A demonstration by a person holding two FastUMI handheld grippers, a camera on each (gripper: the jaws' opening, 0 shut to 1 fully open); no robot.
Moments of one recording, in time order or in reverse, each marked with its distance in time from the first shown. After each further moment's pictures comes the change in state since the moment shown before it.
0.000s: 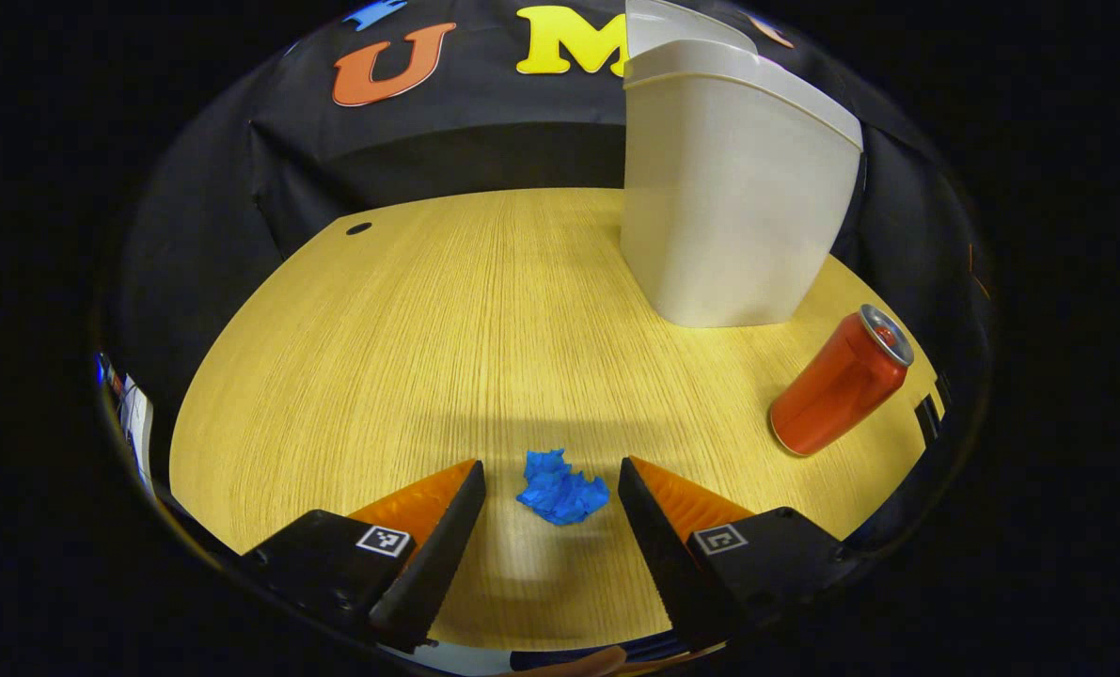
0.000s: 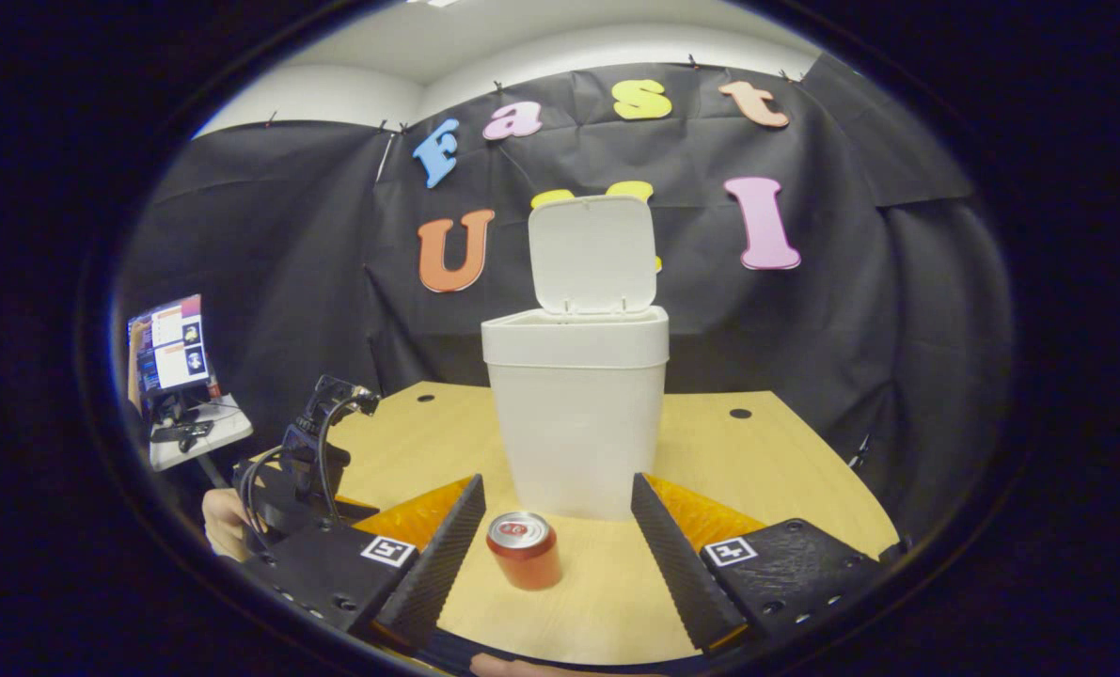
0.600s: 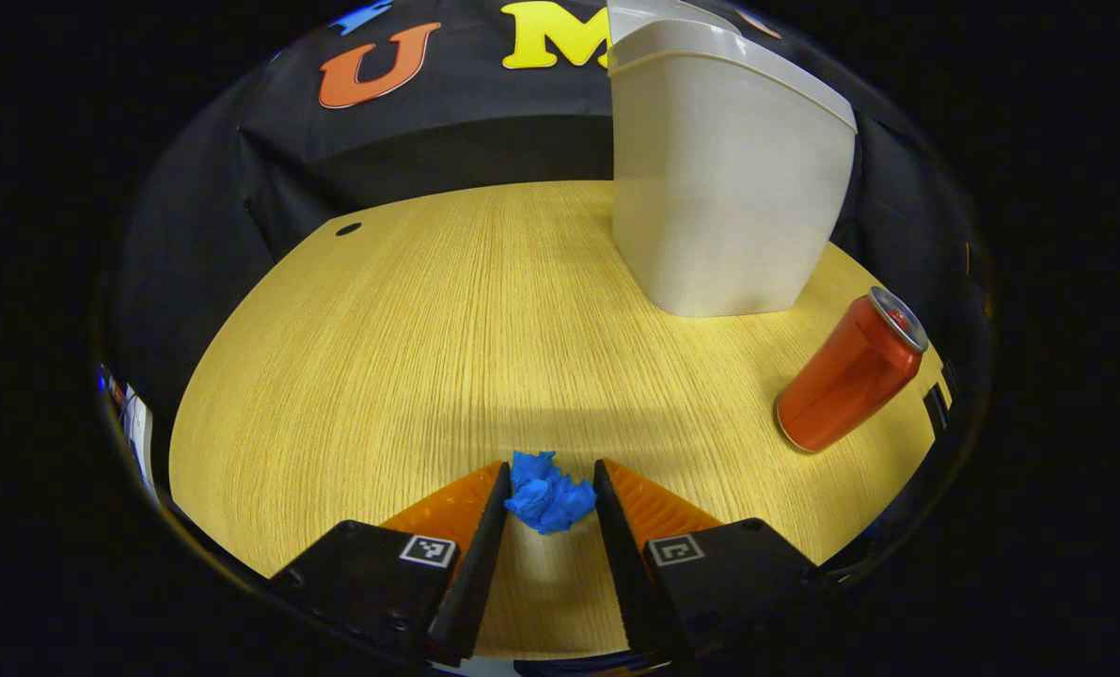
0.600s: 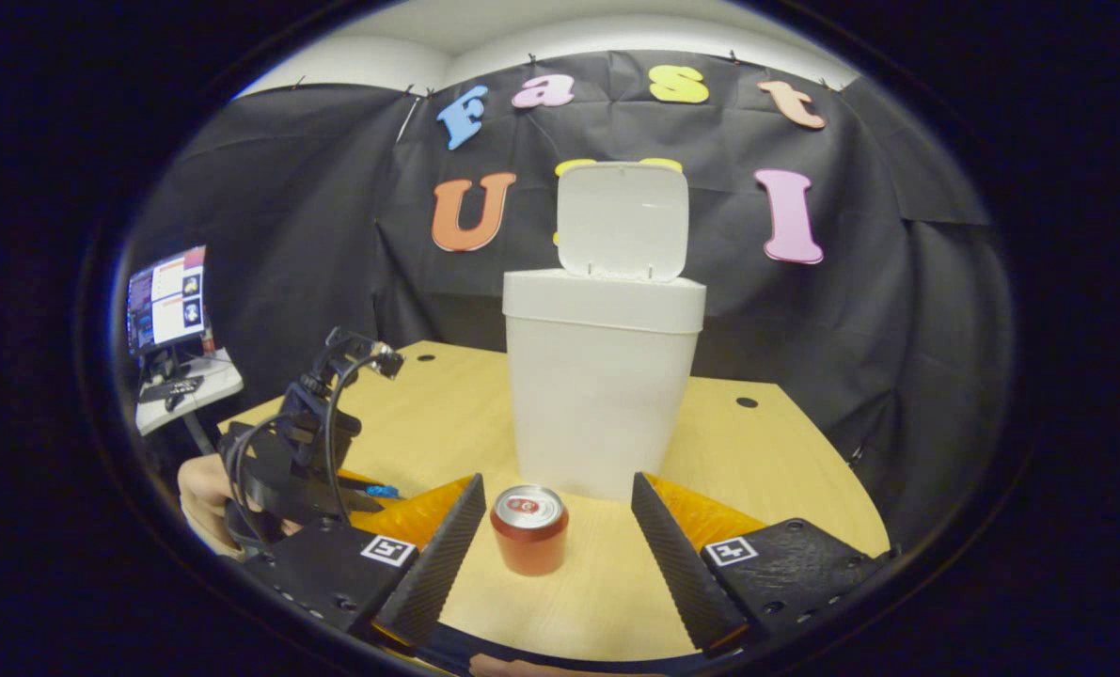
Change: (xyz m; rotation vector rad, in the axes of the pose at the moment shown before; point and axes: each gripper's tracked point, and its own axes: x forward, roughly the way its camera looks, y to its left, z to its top) left arm 0.011 0.027 0.049 0.033 -0.013 0.012; right arm 0.024 0.019 -0.042 -0.123 0.109 -0.027
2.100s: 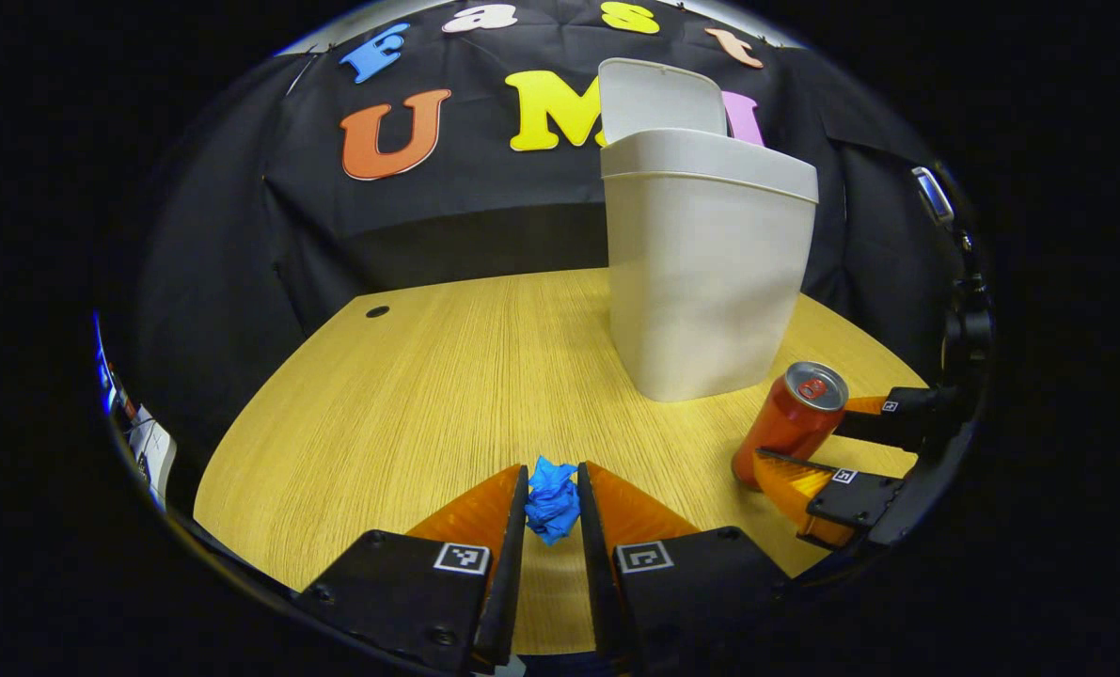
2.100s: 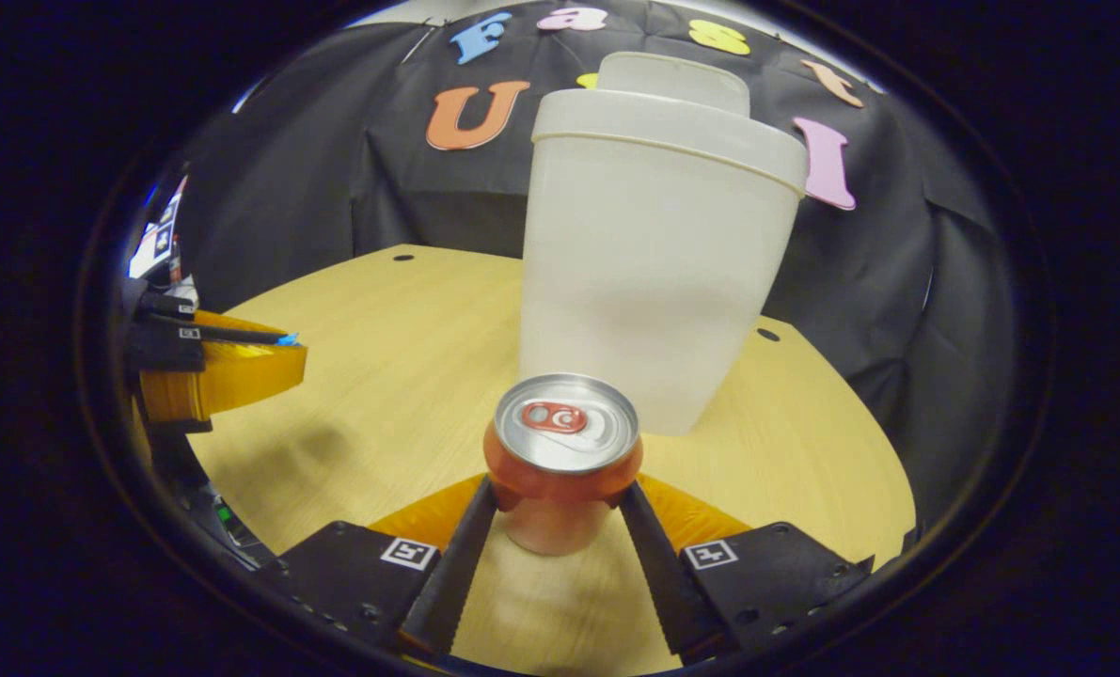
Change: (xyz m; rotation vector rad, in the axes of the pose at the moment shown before) left arm -0.055 0.056 0.238 0.022 -0.274 0.050; right arm 0.082 0.029 -0.084 -0.036 0.200 -0.049
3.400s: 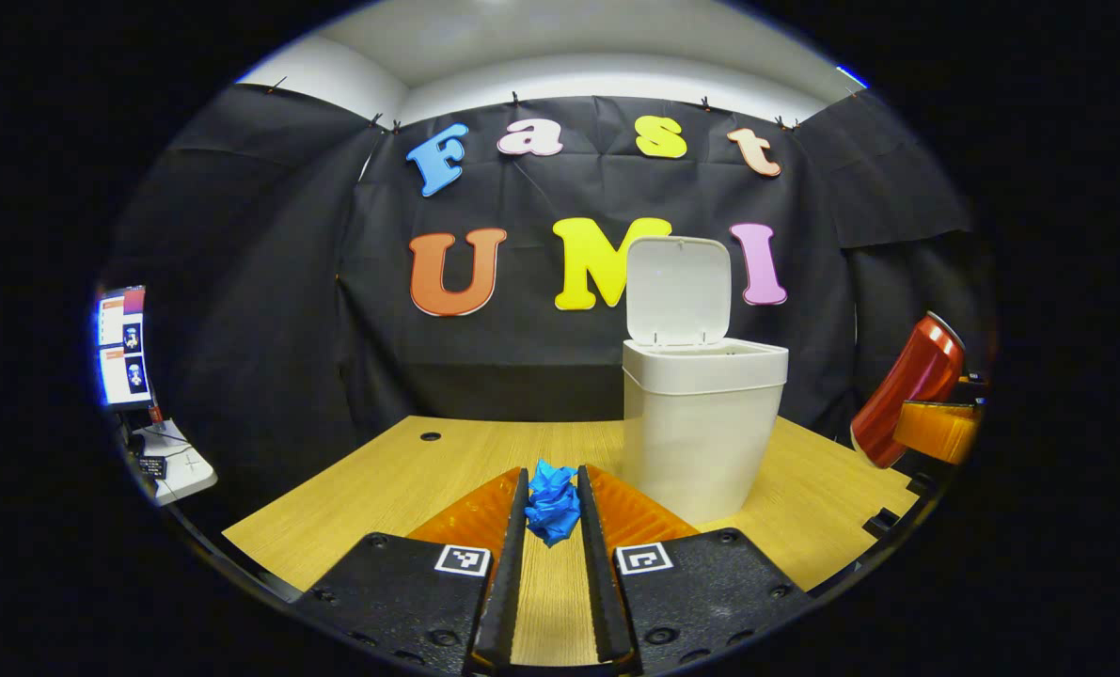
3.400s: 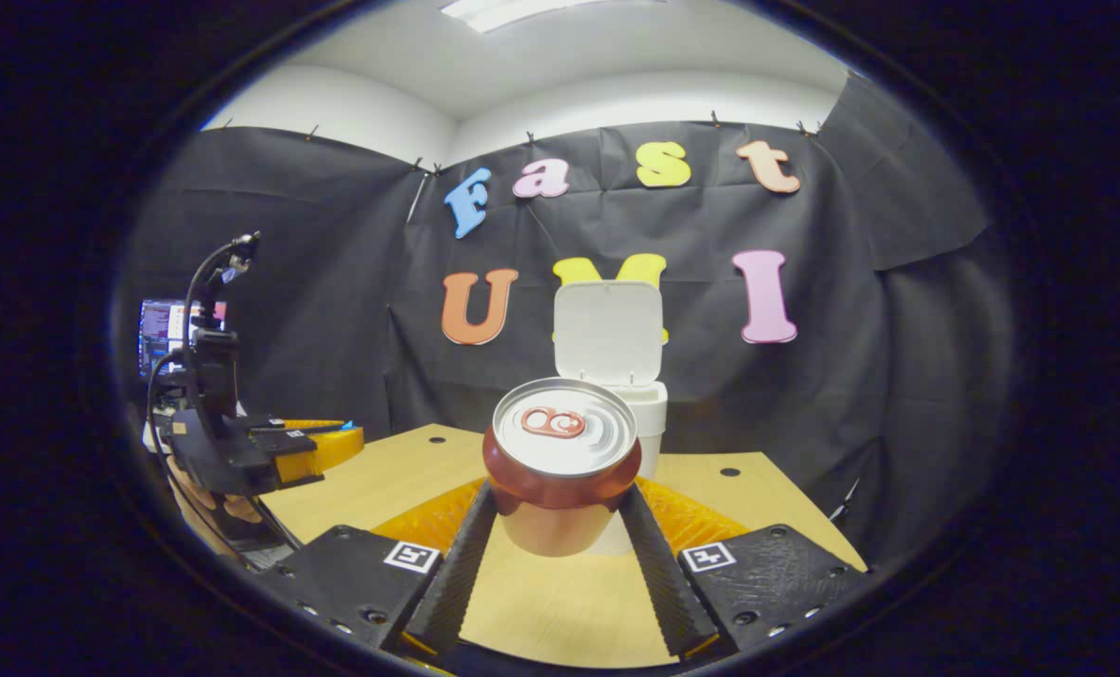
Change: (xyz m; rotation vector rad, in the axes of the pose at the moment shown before) left arm -0.112 0.005 0.121 -0.072 -0.467 0.096; right arm -0.211 -0.062 0.122 0.076 -0.536 0.081
